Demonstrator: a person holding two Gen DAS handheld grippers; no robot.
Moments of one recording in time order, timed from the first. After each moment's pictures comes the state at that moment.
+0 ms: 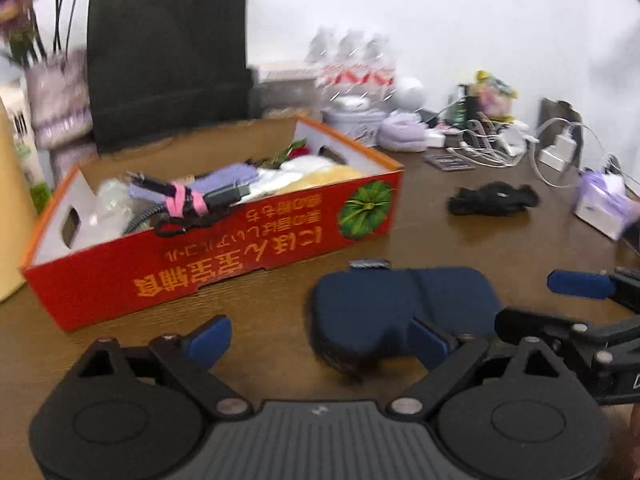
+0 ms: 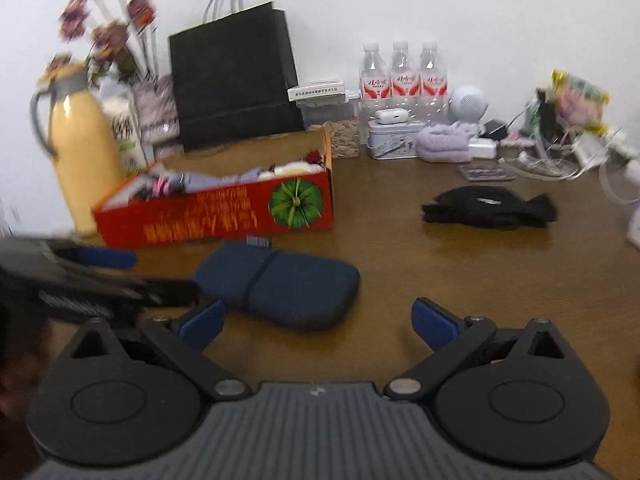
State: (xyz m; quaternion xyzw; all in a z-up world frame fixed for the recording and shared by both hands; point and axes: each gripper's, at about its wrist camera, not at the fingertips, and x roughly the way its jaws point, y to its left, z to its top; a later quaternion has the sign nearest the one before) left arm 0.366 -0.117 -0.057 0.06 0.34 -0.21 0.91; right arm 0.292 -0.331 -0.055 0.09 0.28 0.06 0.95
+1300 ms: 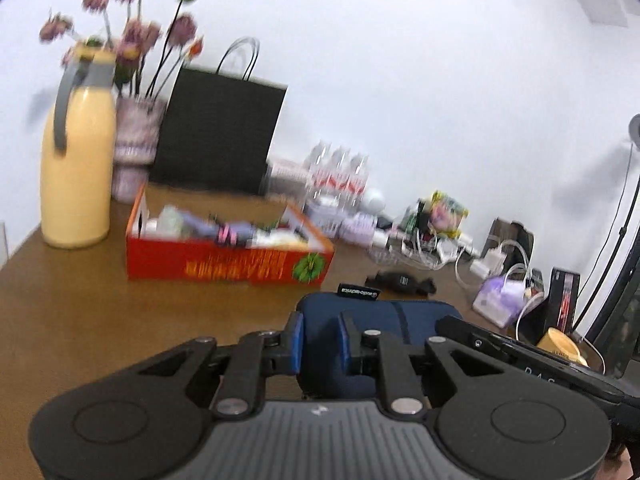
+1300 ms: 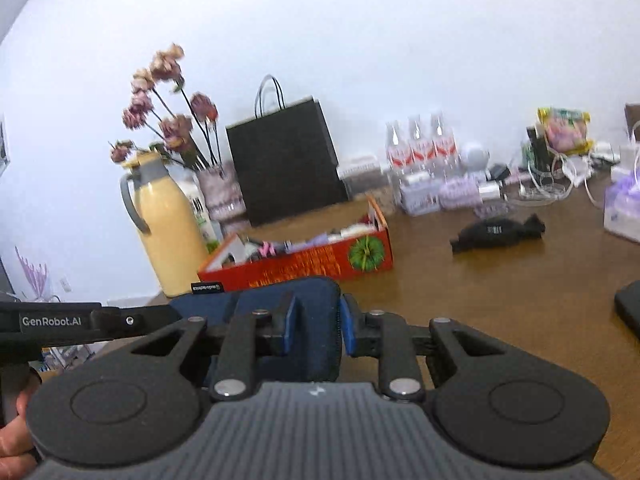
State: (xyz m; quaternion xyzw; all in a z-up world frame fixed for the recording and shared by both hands) left arm 0.163 -0.022 0.043 -0.09 0.23 -0.23 0.94; right arm 0.130 -0.304 0.012 0.12 0.16 0.08 0.98
